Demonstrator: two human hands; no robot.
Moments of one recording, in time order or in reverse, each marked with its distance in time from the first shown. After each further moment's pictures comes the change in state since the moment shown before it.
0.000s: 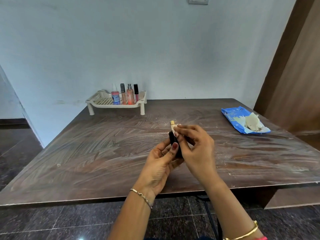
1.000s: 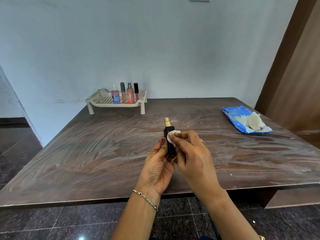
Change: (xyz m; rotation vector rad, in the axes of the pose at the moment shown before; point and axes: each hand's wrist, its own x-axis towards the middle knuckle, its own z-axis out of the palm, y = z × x) left_hand 0.001 0.001 0.005 -0.363 0.175 -0.028; right_hand -0.021 -0.010 -0.003 -0.349 -0.147 -0.224
